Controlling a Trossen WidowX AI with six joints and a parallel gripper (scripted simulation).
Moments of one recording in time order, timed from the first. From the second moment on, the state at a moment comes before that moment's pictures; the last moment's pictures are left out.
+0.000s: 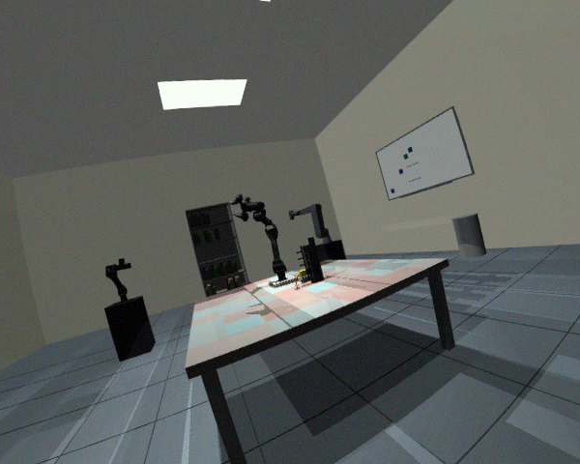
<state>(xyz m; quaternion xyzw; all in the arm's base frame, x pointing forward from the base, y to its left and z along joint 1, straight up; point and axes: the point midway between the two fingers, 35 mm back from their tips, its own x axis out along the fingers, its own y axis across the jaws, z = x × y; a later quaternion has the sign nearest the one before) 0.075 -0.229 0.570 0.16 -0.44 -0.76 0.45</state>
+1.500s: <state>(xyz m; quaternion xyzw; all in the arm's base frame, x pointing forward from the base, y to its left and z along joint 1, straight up) 0.394 -0.092 0.191 0.44 0.31 -0.39 0.75</state>
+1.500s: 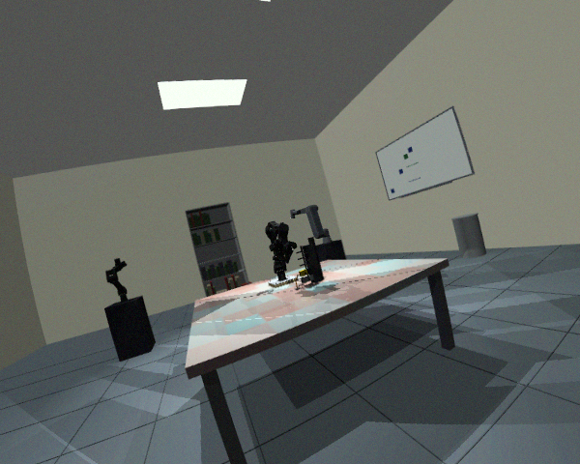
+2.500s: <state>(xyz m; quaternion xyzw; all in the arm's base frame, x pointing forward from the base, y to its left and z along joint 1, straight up) 0.311 0.001 0.117 0.49 0.51 -0.47 0.53</state>
